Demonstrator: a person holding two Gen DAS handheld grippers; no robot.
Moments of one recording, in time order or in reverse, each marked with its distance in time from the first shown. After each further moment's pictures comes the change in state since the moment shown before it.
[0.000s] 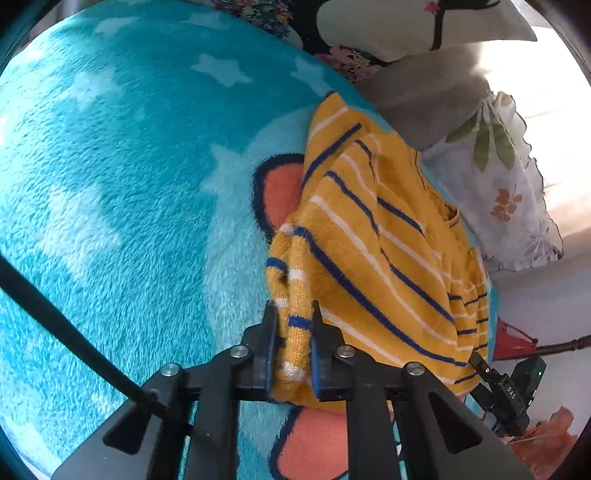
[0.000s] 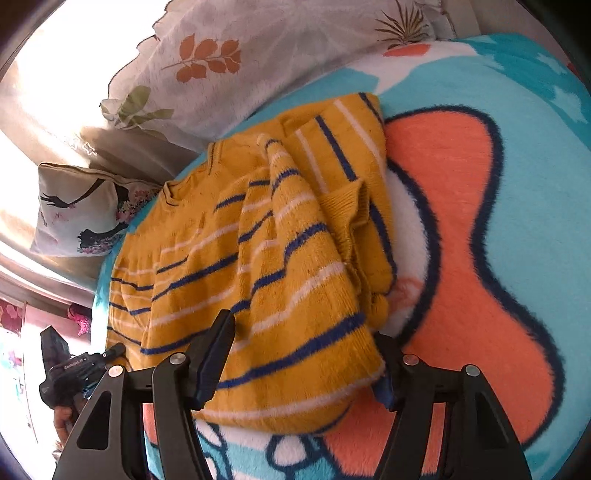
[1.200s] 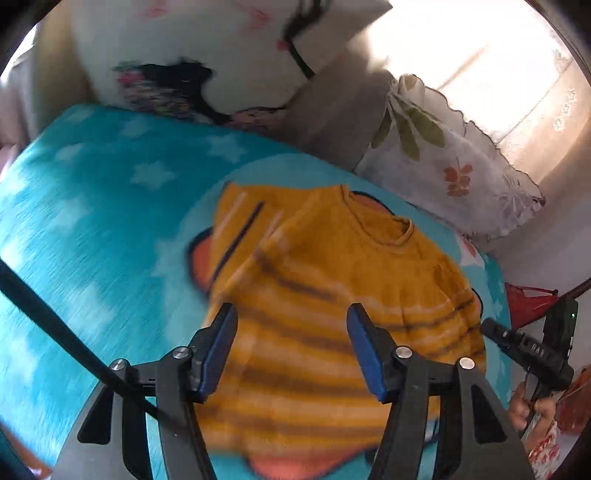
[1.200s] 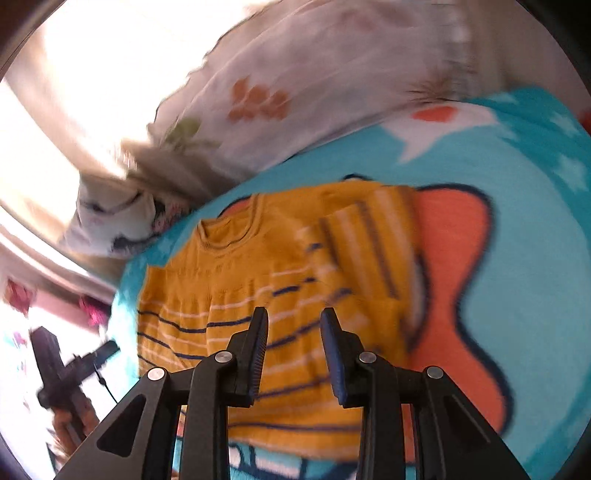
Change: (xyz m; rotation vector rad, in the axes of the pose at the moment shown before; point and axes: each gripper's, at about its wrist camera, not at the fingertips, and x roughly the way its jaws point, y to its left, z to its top) left arm -0.044 -0.075 0.001 0.293 -0.135 0.054; right arm -0.037 0.038 0.021 -0.142 -0.024 0.031
